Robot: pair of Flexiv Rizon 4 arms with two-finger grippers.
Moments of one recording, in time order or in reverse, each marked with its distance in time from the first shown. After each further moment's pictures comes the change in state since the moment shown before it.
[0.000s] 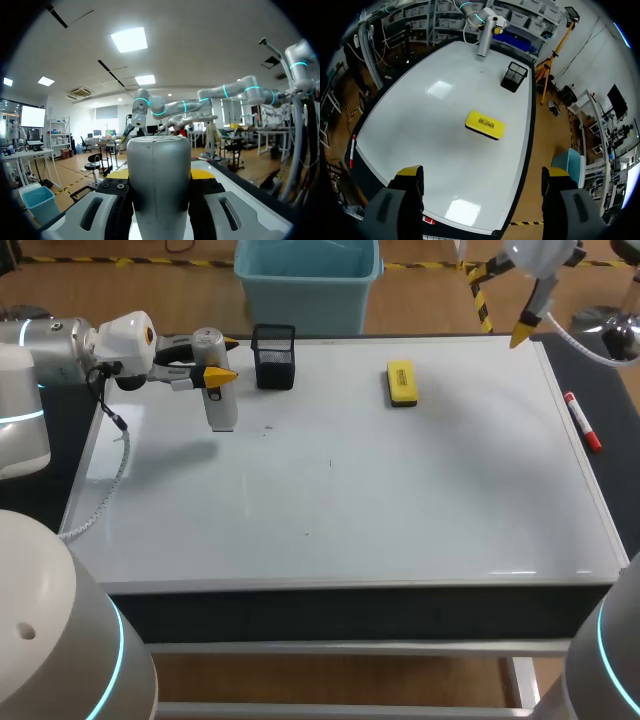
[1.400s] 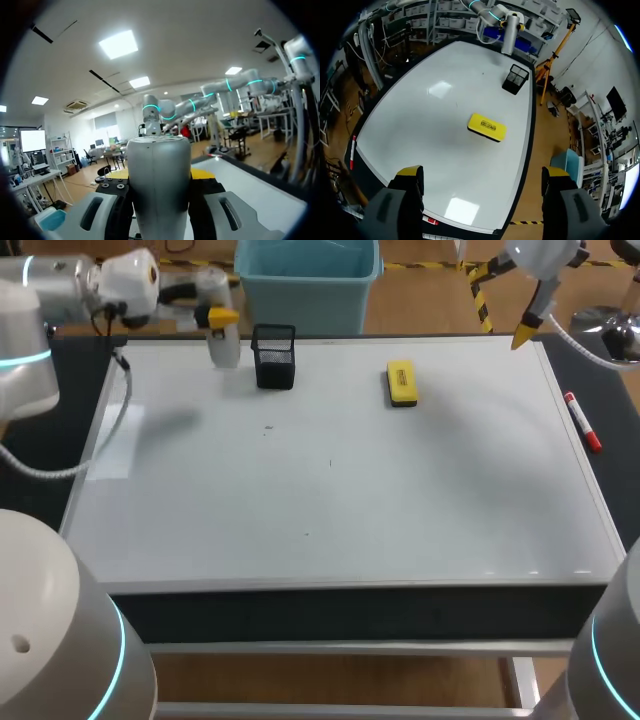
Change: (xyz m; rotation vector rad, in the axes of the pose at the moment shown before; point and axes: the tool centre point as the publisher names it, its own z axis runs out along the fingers) left arm -0.084 -0.062 0.016 -0.007 0.023 0.165; right arm 0.007 0.006 -0.004 0.009 -0.012 -0.007
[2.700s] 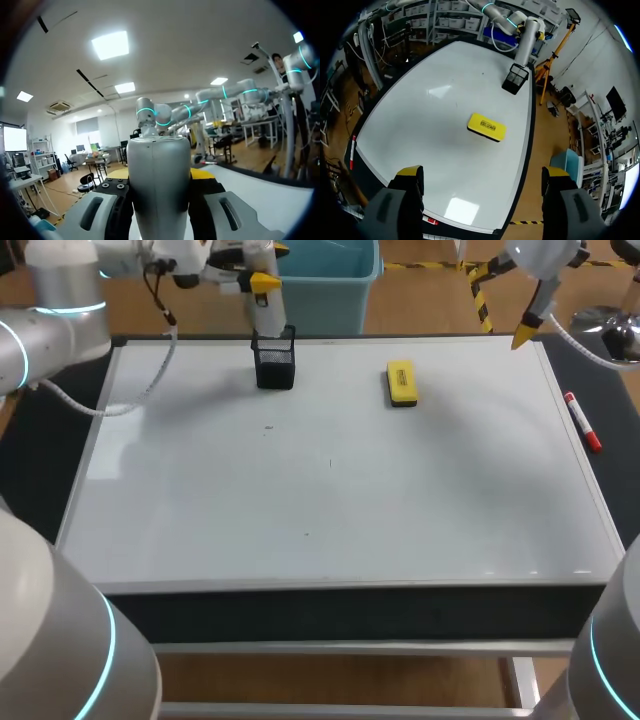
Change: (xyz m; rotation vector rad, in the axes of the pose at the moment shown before) left arm -0.055 0.014 0.069 0.072 0.173 -0.040; right arm 0.000 0.000 0.000 0.000 -0.001 0.000
